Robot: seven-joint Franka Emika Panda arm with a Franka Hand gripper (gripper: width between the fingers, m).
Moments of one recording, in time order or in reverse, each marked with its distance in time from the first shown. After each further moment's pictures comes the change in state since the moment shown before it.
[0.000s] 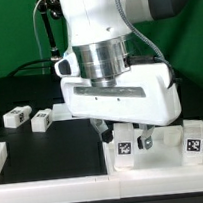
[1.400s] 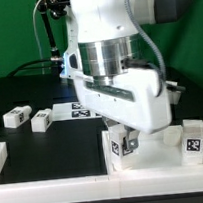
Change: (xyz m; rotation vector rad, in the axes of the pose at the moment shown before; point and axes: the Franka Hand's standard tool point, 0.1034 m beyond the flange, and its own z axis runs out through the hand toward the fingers) arm 0.000 0.001 0.001 -0.019 0.027 0.625
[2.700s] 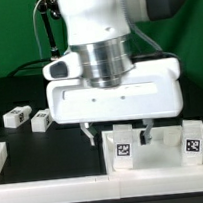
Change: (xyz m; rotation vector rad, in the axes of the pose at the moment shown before) arm -0.003 0.000 -0.003 -0.041 -0.005 -1.134
